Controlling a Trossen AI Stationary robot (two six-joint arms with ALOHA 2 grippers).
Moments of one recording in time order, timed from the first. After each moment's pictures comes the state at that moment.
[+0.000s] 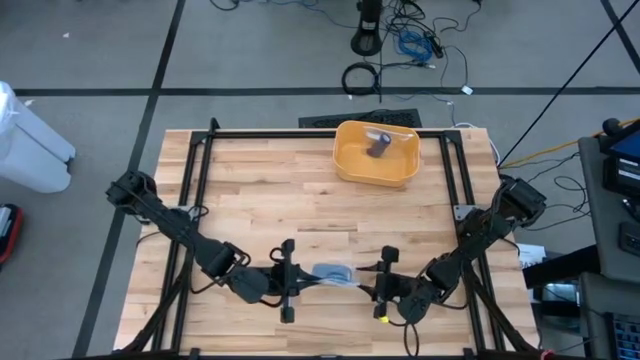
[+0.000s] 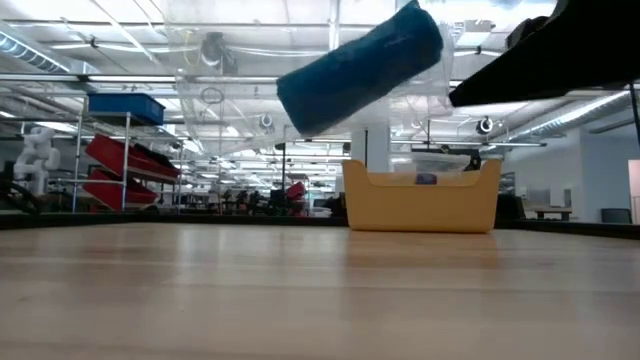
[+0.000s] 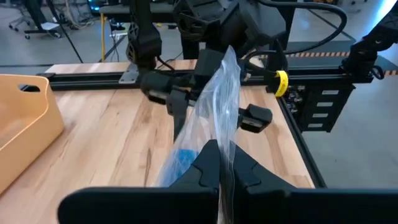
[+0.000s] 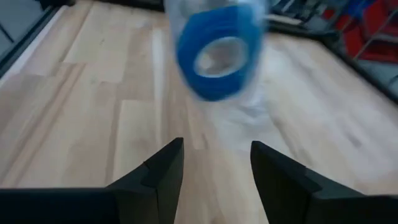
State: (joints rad) left arm -0.60 1.56 1.12 0.10 -0.57 -0.17; right arm 0.75 1.67 0.77 0.23 0.91 0.38
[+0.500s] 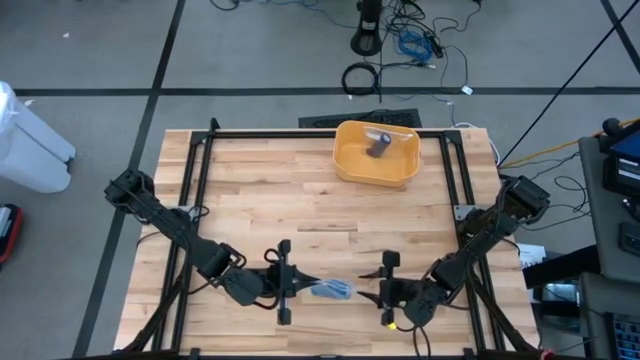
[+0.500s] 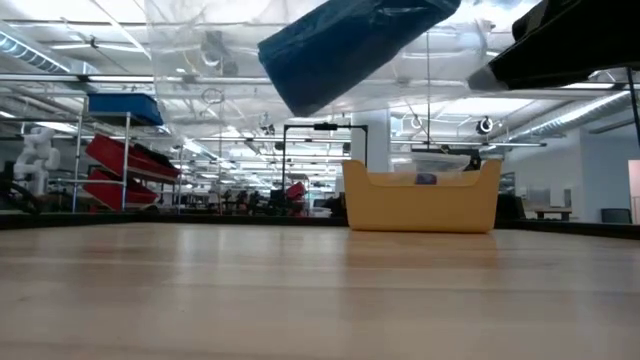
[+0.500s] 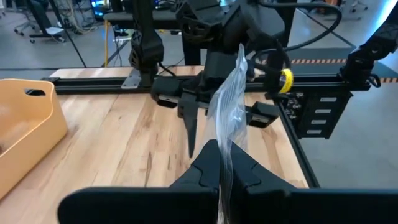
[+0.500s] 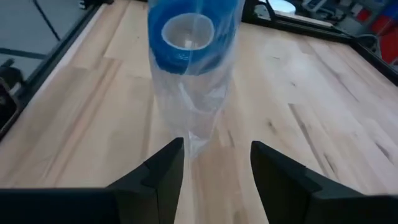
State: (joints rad) left arm -0.62 1.55 1.12 0.10 -0.61 -0.17; right arm 0.78 1.64 0.77 0.21 0.83 0.34
